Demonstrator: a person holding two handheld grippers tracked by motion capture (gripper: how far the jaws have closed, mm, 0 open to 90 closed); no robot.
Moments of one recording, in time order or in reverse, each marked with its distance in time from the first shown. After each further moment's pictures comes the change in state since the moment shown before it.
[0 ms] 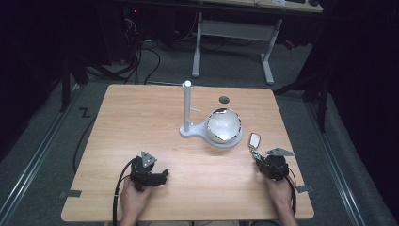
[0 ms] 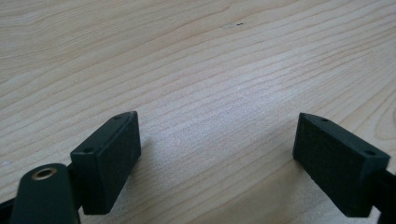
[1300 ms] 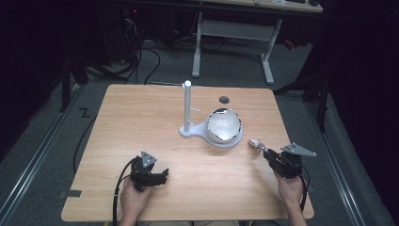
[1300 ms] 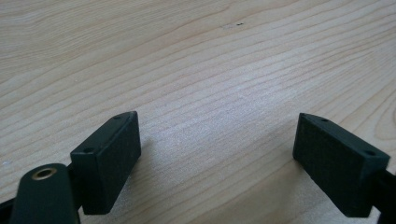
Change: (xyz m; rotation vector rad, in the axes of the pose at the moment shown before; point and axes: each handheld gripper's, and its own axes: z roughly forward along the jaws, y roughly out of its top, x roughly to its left) left arm 0.000 0.000 0.000 0.000 -0.001 -0.002; right arm -0.016 0.016 -0.049 -0.187 0.071 0.050
